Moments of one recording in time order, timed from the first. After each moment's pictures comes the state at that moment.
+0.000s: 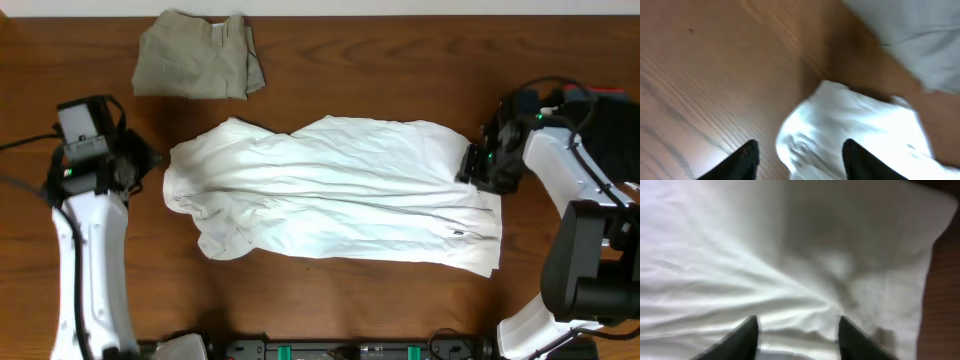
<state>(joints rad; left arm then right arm) 0.29 1.32 1.12 -0.79 -0.06 -0.49 -0.07 1.81 1.21 -0.91 -0.19 0.26</state>
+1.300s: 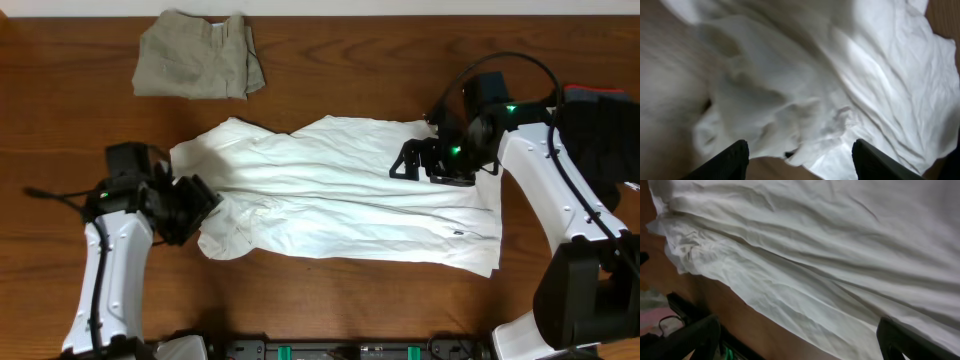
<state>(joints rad) 0.21 1.33 0.85 -0.84 0.39 -0.57 0.14 1.71 1.30 -1.04 -0.54 0.12</state>
